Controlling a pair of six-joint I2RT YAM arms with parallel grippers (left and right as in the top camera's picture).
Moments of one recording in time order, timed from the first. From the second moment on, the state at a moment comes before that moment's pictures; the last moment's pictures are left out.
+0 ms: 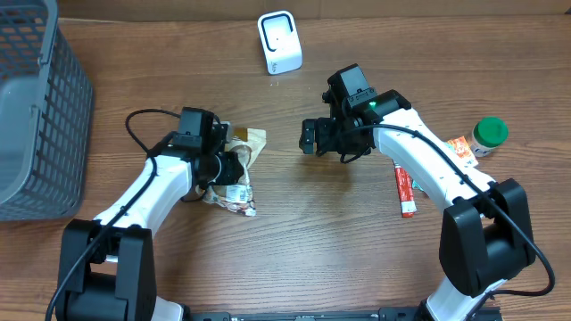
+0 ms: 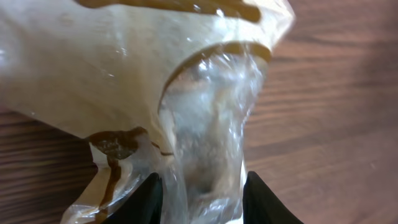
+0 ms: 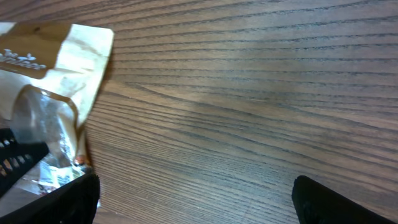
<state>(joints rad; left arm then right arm) -0.18 1.66 0.94 -0.53 0.25 -0.16 0.42 1.85 1.41 -0.82 -0.23 0.38</state>
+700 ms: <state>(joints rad) -0.38 1.66 1.13 -0.75 0.28 0.01 0.42 1.85 1.41 -0.82 -0.23 0.38</state>
